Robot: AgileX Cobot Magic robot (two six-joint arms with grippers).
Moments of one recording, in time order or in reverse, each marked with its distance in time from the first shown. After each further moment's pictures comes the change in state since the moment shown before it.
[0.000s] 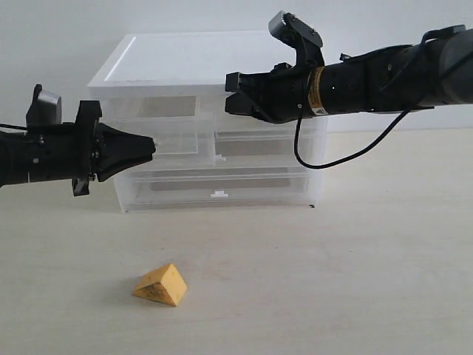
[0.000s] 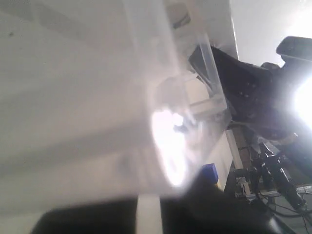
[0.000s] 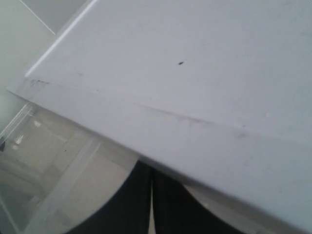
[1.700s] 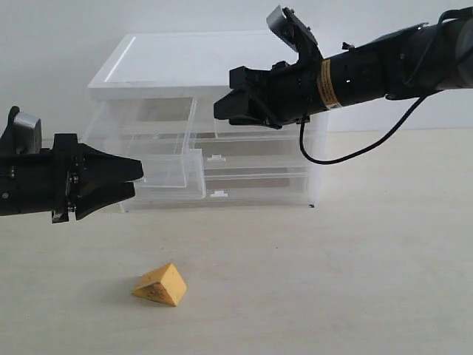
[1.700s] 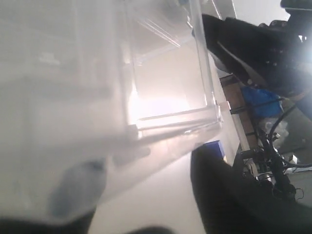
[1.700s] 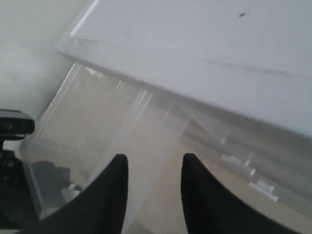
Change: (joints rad) left arm 0.052 -0.094 0.187 0.032 0.044 0.122; right arm -0.020 -0.027 -0.028 -0.287 -0.224 0.295
